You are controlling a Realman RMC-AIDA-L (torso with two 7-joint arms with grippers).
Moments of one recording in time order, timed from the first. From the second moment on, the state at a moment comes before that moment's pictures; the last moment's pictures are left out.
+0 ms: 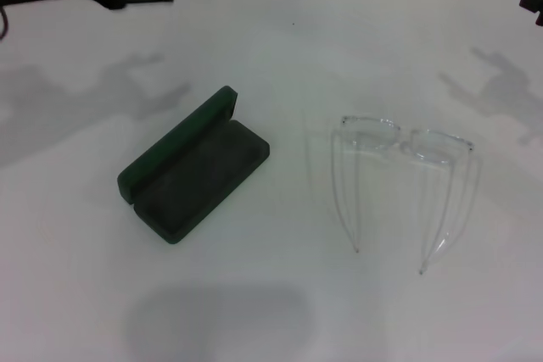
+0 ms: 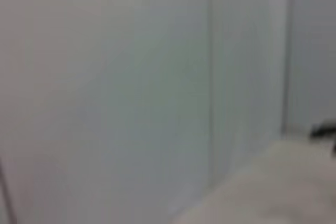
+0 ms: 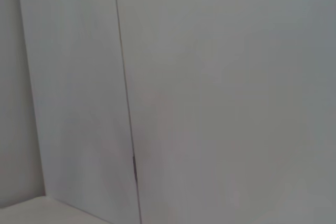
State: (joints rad) left arm -0.45 -2.09 0.94 1.42 1.96 1.39 -1.92; right arm 0.44 1.88 -0.91 -0.53 -1.26 -1.31 1.14
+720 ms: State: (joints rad) left arm -0.65 -2.08 1.13 1.43 2.52 1.57 -2.44; right arm 0.50 1.89 -0.93 -0.56 -1.39 -1.27 1.22
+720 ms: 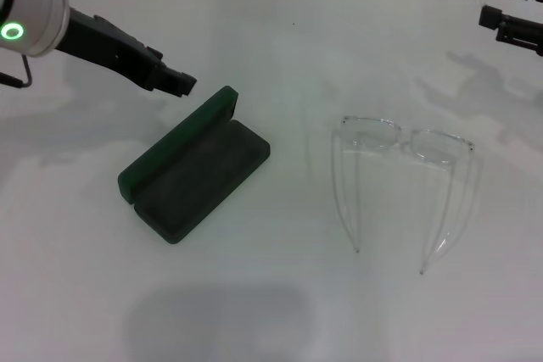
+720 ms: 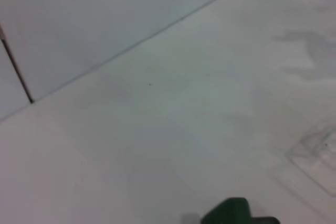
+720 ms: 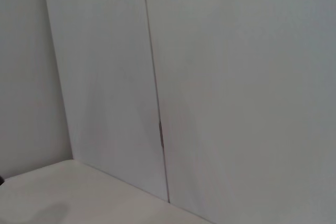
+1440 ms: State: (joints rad) left arm -0.69 -2.09 1.21 1.26 2.60 1.54 -2.51; right arm 0.51 1.91 -0.93 -0.56 -1.42 -1.27 1.21
